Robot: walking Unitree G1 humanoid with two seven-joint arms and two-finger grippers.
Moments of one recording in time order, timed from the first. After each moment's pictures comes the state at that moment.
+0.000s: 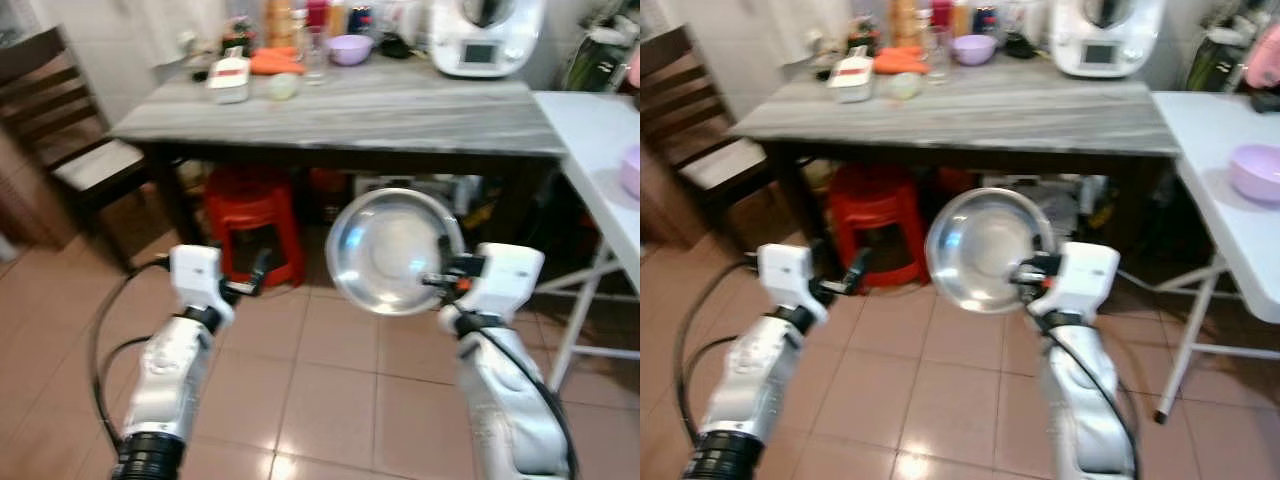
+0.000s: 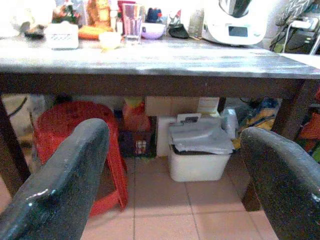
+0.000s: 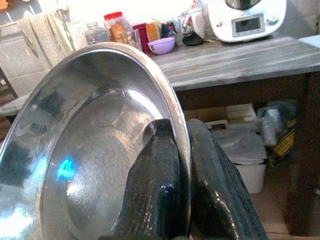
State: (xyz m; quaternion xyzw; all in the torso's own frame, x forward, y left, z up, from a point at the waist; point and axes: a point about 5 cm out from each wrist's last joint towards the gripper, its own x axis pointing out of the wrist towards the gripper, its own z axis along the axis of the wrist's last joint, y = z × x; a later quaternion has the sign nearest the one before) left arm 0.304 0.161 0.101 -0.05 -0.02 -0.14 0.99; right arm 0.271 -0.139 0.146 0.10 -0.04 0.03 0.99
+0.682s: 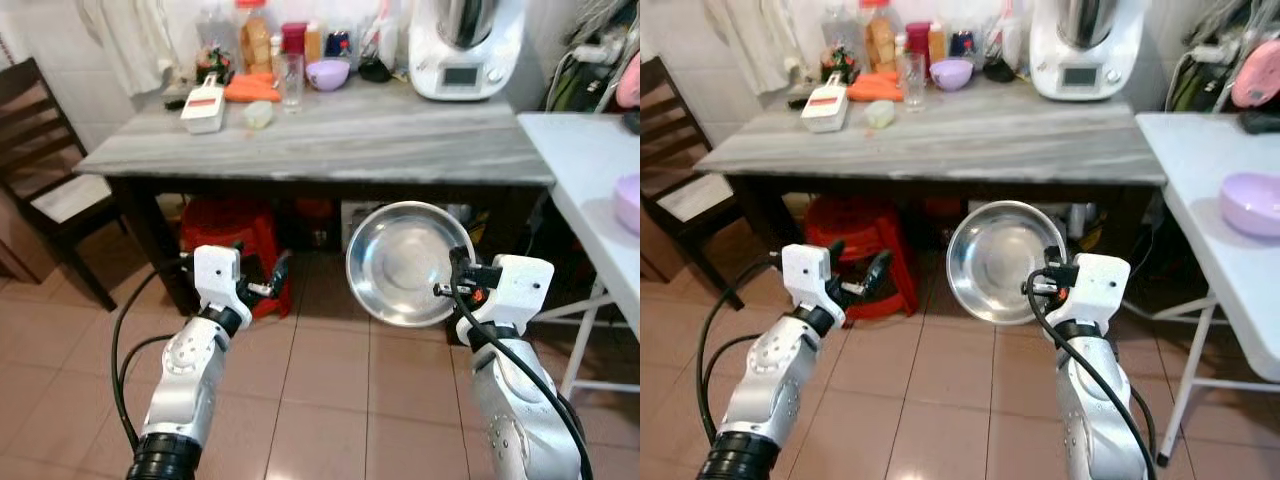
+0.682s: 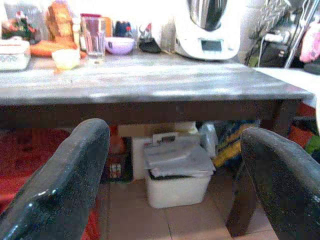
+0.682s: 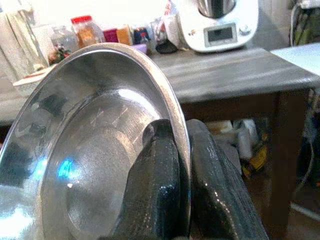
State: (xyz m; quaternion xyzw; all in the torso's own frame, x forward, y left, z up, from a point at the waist) left arm 0.303 0.135 0.104 -0.06 -0.03 -0.17 0.98; right arm 0.264 -0.158 0.138 0.08 -0.03 0.00 1.00
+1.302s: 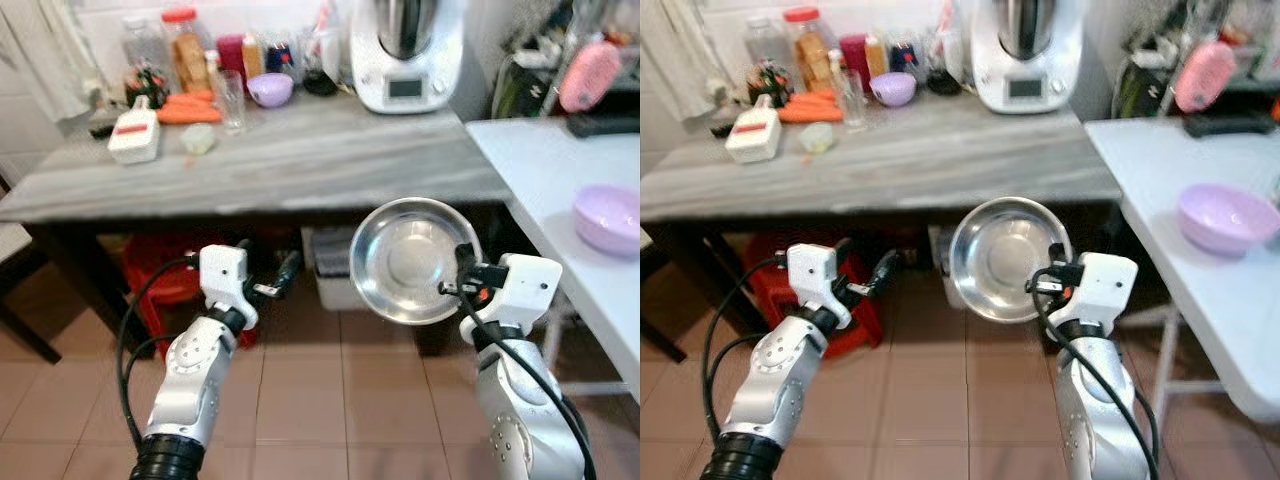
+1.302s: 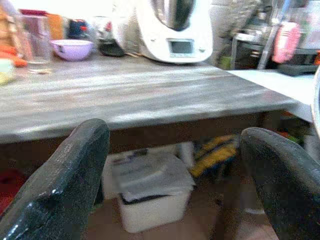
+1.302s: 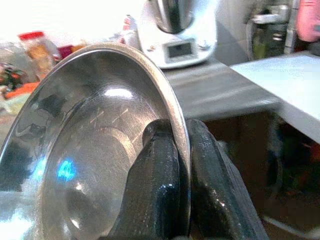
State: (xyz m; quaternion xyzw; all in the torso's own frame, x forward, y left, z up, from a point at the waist) left arm 0.302 0.131 0.103 -0.07 -0.03 -0.19 0.98; right arm 0.261 -0.158 0.142 0.08 -0.04 -0.01 1.00
